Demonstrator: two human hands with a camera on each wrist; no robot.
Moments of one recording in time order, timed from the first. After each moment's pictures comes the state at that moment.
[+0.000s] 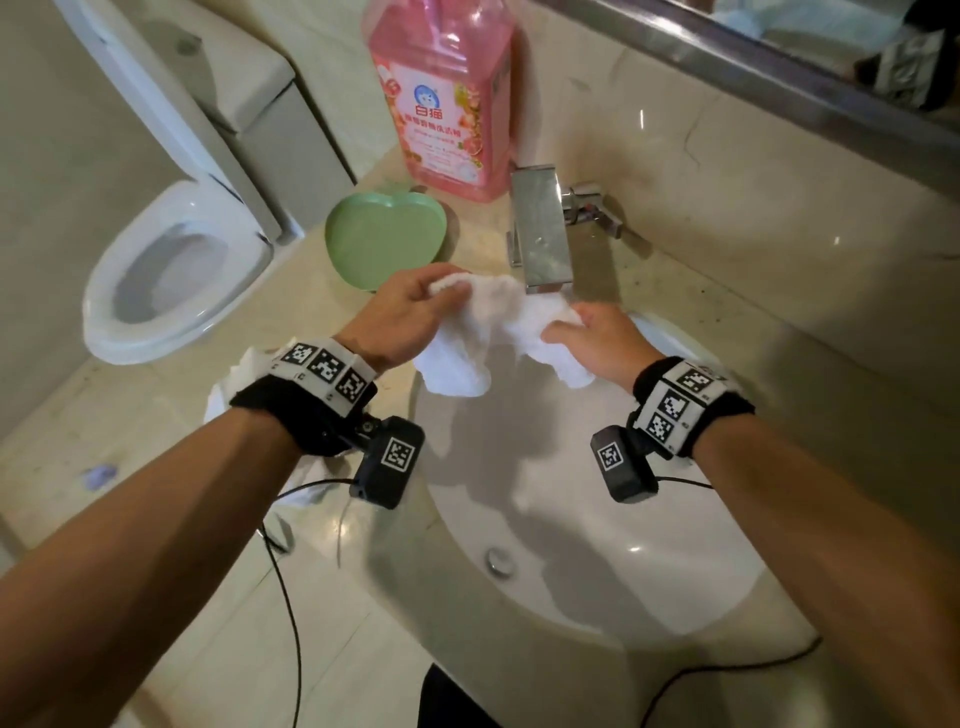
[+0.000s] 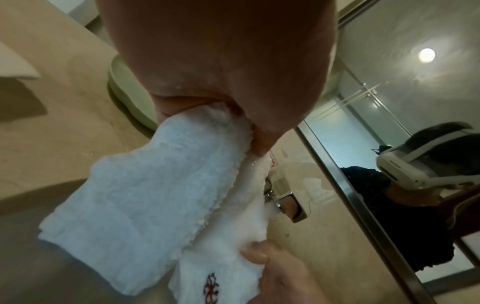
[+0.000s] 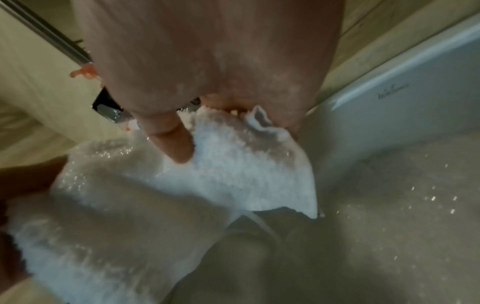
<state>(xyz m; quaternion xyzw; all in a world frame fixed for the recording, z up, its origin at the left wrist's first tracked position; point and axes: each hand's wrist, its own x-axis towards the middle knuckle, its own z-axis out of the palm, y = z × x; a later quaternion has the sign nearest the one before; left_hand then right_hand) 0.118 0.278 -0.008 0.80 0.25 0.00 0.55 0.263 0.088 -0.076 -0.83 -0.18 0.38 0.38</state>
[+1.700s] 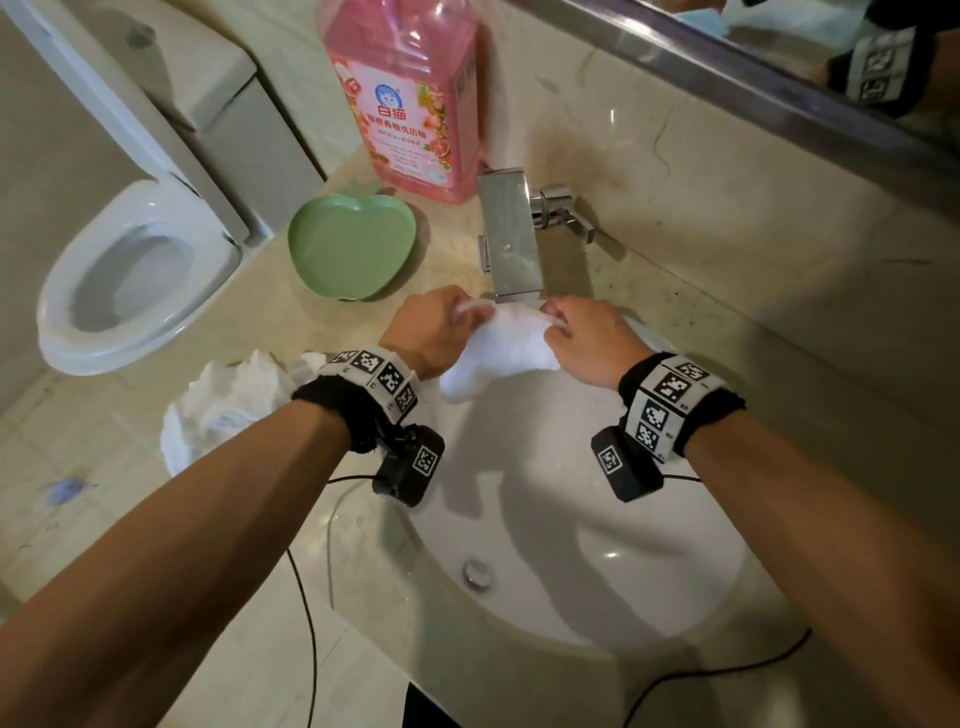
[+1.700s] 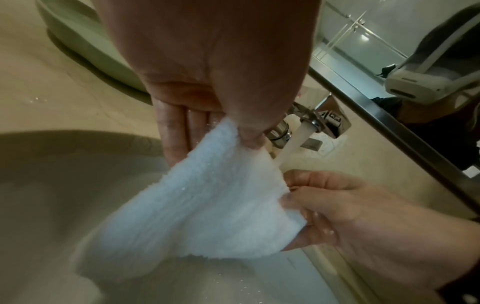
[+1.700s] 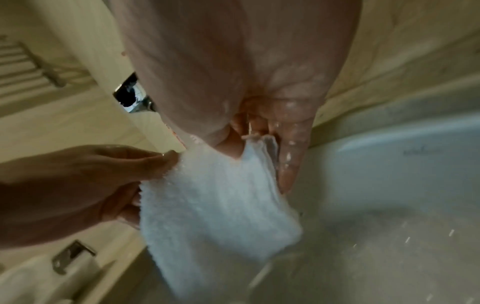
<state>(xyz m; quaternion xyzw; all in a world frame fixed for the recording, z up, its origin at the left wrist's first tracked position) 0.163 0.253 -0.053 0.91 0.27 -0.07 0.32 0.279 0.080 -0.063 -0.87 -0.34 0.29 0.22</state>
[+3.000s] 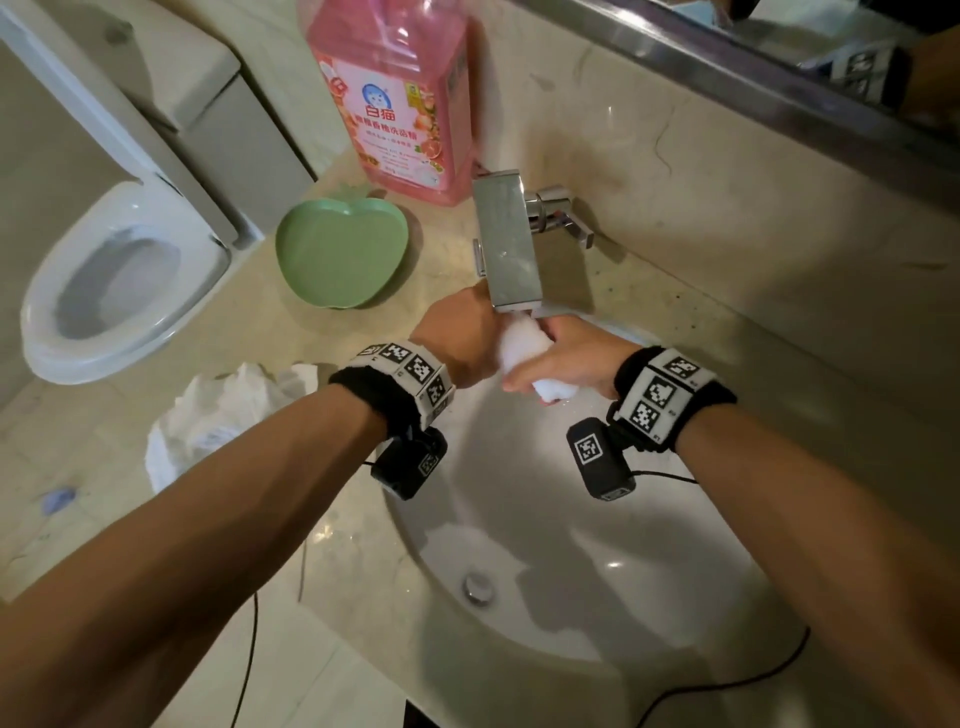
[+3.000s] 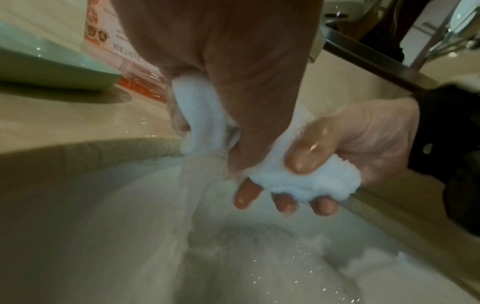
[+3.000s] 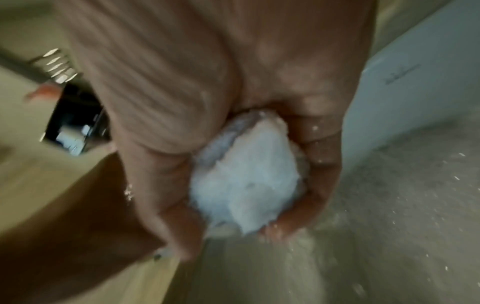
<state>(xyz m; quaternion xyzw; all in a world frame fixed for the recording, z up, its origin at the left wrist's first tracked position) 0.194 0.239 -0.072 0.98 0.06 -0.09 0.15 0.277 0.094 -0.062 -0.76 -0.17 0.53 0.34</state>
